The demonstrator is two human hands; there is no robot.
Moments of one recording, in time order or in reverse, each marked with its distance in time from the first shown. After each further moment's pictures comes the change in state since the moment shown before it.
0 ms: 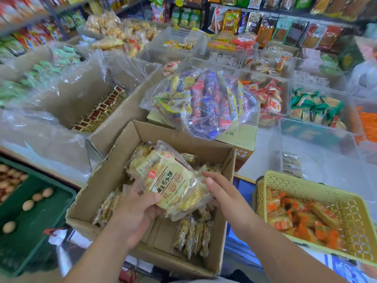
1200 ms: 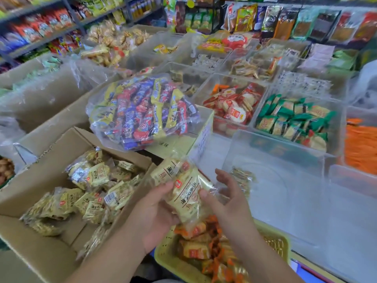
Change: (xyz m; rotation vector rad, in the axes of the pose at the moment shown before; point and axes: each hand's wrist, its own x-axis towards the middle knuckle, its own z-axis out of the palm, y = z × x) left_hand 0.095 -0.089 0.335 -0.198 0.125 -0.080; right_hand 0.004 0.025 -0.297 -0.002 0.170 -0.179
